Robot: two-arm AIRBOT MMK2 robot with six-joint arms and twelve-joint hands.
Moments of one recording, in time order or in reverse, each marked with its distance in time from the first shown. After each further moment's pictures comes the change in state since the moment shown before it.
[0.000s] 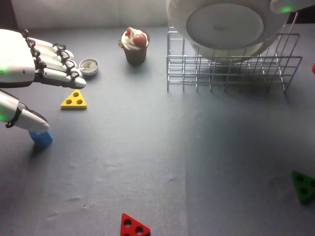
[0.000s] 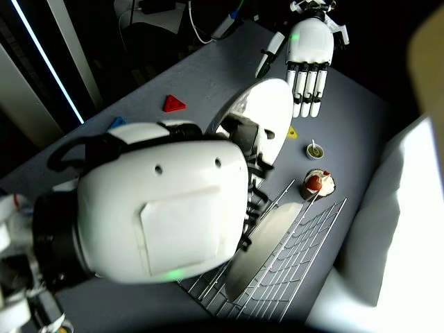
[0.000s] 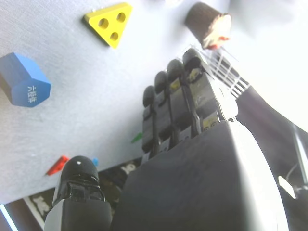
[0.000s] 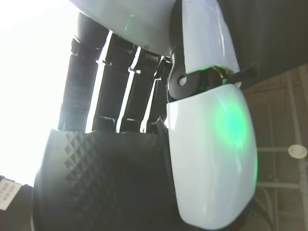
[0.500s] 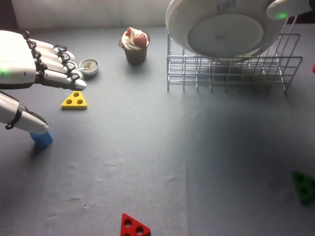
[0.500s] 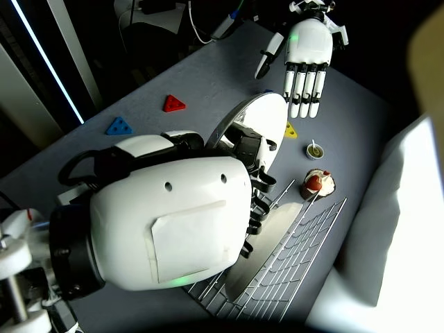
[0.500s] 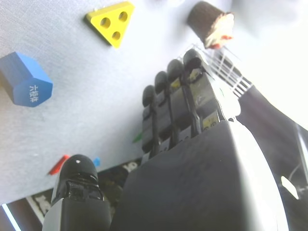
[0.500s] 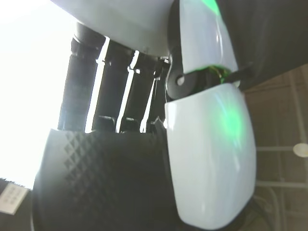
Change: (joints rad) left arm 0.000 0.000 -0.004 0.008 0.001 0.001; right arm -0.033 -0.026 0.053 0.008 0.015 0.025
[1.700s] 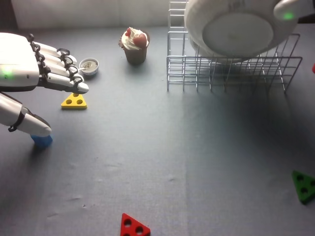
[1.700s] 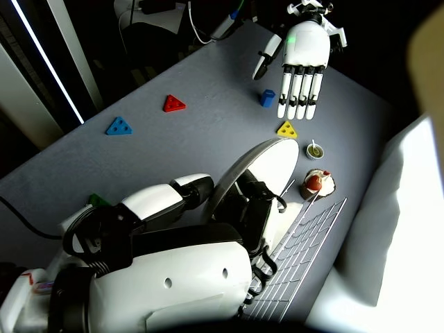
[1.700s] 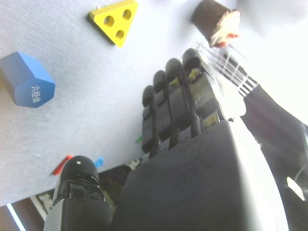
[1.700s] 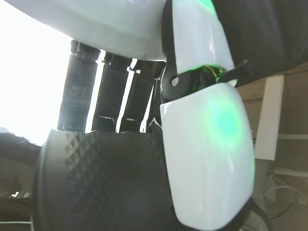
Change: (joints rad) left arm 0.000 -0.006 -0.005 0.017 0.003 0.008; right arm -0.084 -0.035 0.087 0.106 -0.046 0.046
